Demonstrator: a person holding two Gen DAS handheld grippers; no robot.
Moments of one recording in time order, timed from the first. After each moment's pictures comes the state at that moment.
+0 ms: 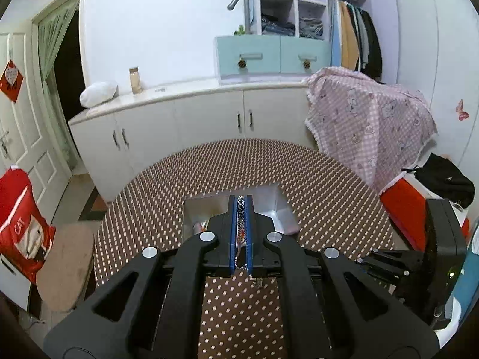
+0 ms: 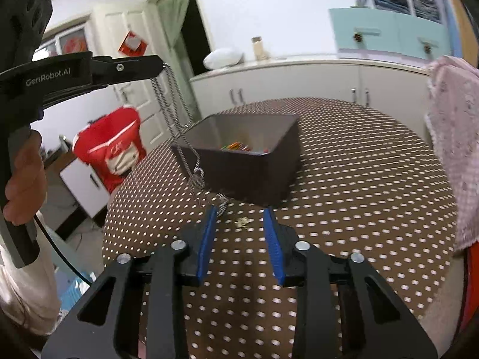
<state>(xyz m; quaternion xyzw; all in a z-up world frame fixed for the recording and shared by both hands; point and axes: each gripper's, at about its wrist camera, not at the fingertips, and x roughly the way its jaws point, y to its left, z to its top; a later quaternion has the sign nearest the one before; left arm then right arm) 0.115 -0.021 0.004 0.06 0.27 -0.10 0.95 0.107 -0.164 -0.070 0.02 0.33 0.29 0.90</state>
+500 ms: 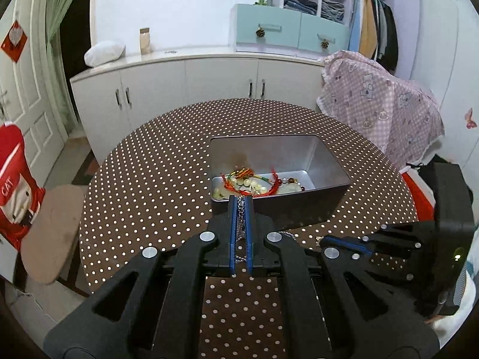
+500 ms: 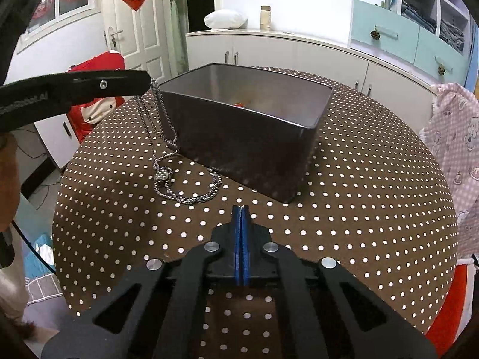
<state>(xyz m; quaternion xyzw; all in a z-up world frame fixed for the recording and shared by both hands) 0.134 0.024 -0.049 0.01 0.33 -0.10 0.94 0.129 -0.125 -0.095 -0.09 0.38 0.25 0.89</state>
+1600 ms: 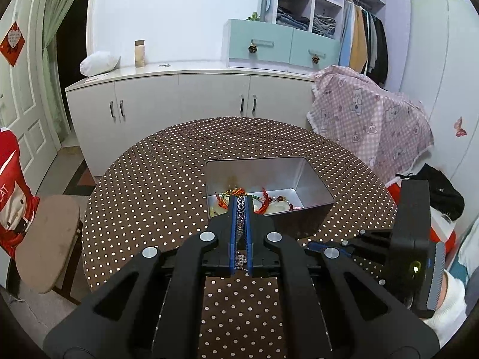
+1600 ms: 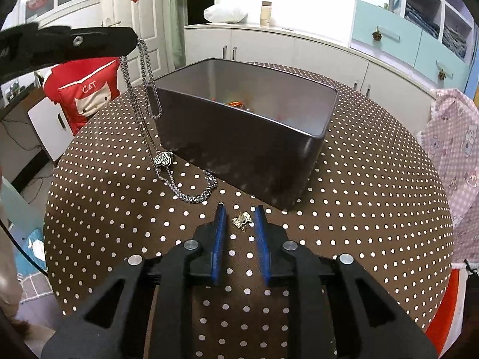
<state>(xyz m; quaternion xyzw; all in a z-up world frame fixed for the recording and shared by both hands) 0.126 0.028 -0.027 0.00 0.29 -0.12 0.95 0.136 -0.114 -0.096 -0.13 0.38 0.24 0.88</state>
